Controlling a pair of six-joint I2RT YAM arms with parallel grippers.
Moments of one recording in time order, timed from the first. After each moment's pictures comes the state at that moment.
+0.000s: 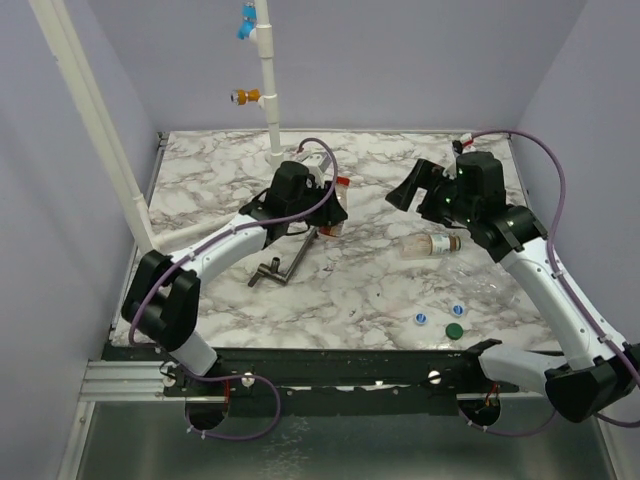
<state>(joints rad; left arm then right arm) -0.58 1.53 1.08 -0.02 0.31 -0.43 0.40 1.17 1.23 -0.59 -0.07 0.63</state>
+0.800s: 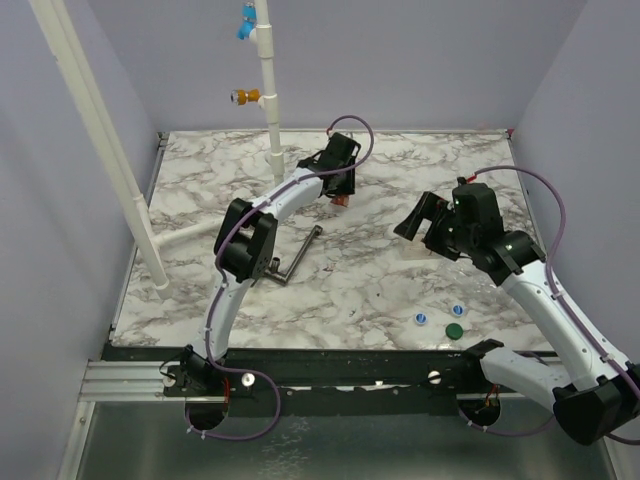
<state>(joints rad) -0.58 2.32 1.99 -0.45 -0.09 -0.45 0.41 1.03 1.03 -0.69 -0.01 0.74</state>
